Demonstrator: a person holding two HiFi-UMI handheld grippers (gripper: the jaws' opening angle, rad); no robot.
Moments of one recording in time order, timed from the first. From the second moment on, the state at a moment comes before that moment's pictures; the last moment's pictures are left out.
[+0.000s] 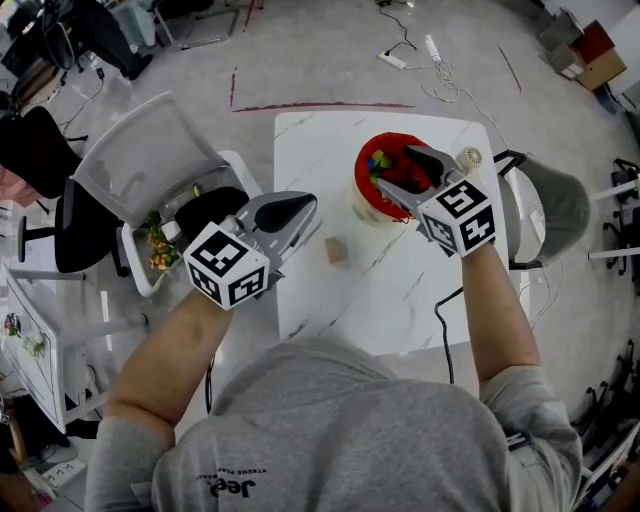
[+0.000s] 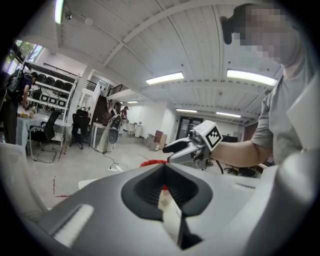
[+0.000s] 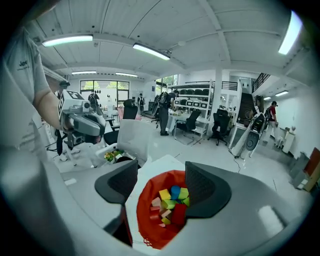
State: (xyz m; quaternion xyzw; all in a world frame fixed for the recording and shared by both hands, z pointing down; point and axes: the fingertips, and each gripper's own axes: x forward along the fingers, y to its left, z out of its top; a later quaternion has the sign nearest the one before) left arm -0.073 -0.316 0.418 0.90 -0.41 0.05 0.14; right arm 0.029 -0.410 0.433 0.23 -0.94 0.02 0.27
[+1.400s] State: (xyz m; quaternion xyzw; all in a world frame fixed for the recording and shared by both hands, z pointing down) left arm -0.139 -0.181 0.482 0.87 -0.44 0.06 0.20; right arm -0.024 -0.271 0.688 0.27 -0.85 0.19 0.42
